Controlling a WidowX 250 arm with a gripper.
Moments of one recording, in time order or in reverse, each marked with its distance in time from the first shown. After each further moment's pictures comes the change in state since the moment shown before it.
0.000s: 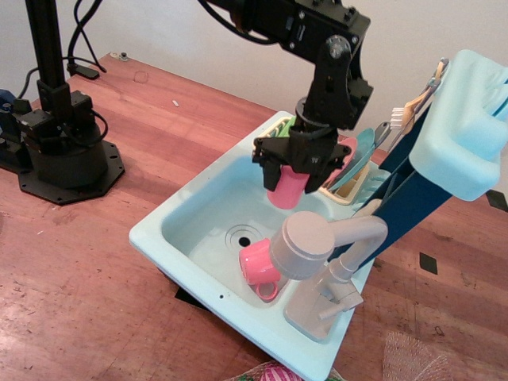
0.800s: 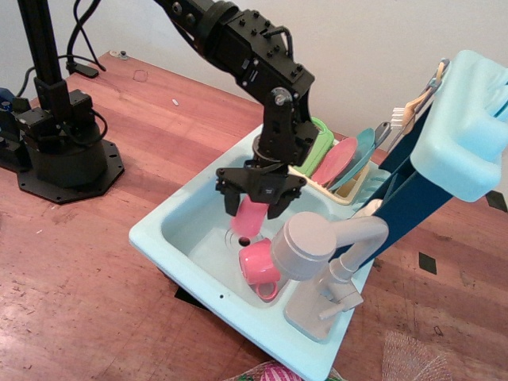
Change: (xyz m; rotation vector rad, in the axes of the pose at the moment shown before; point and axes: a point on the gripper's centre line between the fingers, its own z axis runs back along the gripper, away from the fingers) arm 0.007 -0.043 -0.049 -0.056 -0.052 0.003
